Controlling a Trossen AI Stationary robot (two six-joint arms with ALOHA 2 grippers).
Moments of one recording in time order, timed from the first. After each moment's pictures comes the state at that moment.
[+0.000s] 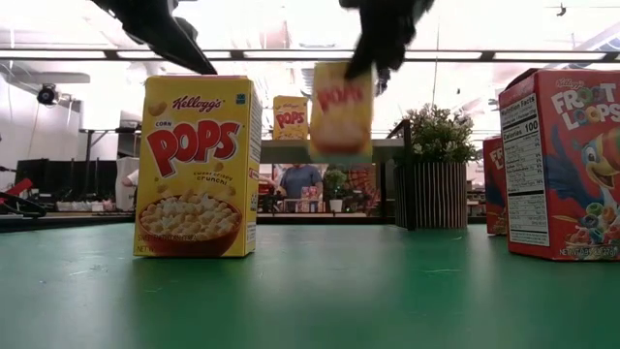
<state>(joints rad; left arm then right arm) -0.19 1.07 0.90 -0.56 -0.36 -0.05 0.02 1.57 1.41 -0.72 0.13 0.11</state>
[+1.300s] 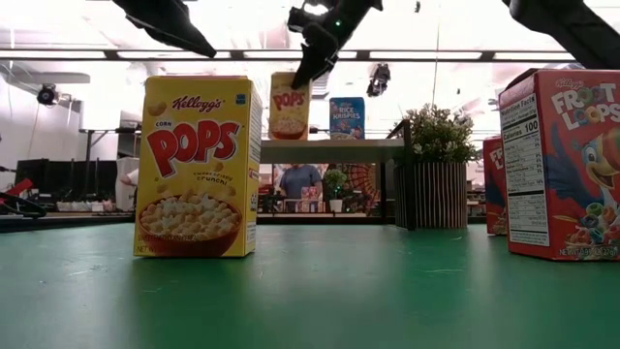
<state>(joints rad) -0.19 1.00 0.92 -0.56 -0.40 -0.01 -0.40 2.09 2.35 -1.06 -0.06 -0.46</state>
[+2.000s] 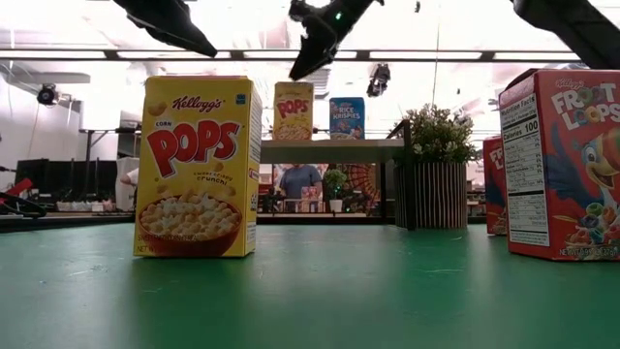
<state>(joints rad) -0.19 1.00 0.92 -0.55 -0.41 0.00 -0.40 2.06 2.34 -1.02 -0.05 -0.46</state>
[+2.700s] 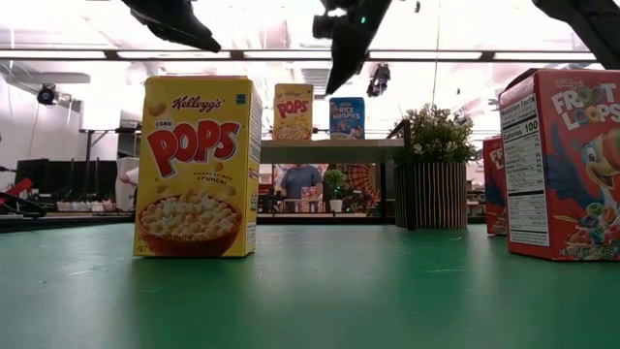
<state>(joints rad) -0.19 1.00 0.92 -0.52 -0.41 0.00 -0.43 1.97 2.19 -1.20 -0.03 -0.40</state>
